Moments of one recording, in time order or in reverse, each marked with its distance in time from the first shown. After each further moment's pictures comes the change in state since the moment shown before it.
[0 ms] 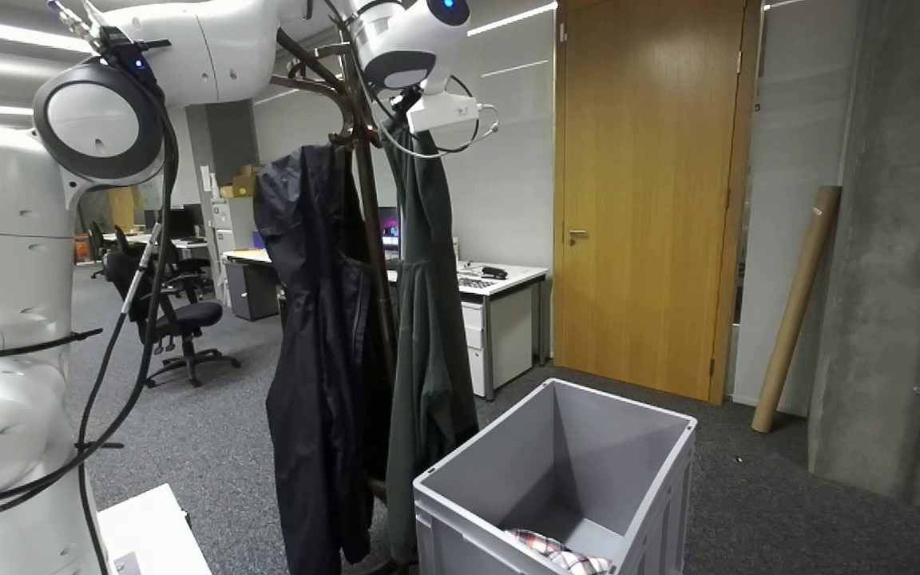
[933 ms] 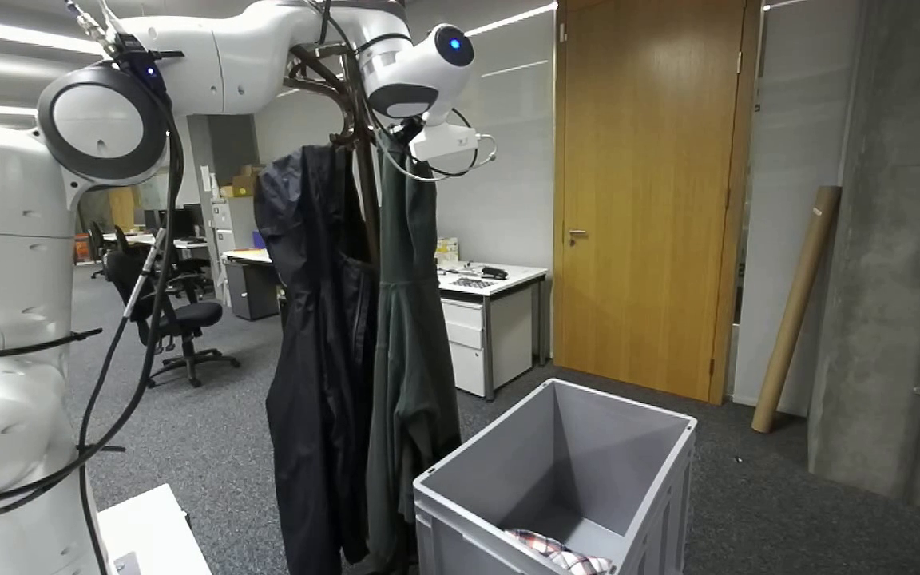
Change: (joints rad) arm 0.011 0.001 0.025 -0.107 0.004 0.000 -0.119
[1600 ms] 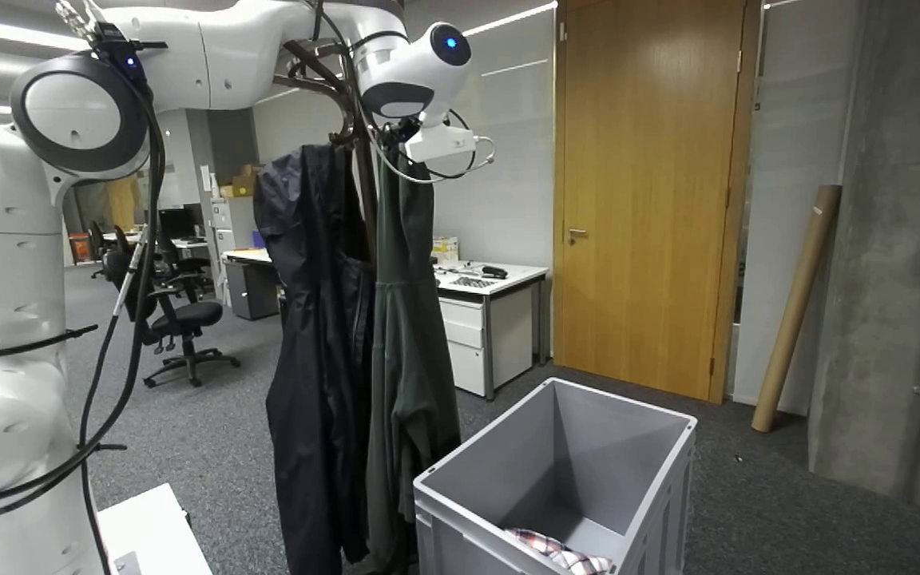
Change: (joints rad) arm 0.015 -0.050 -0.028 -0.076 0.001 0.001 -0.003
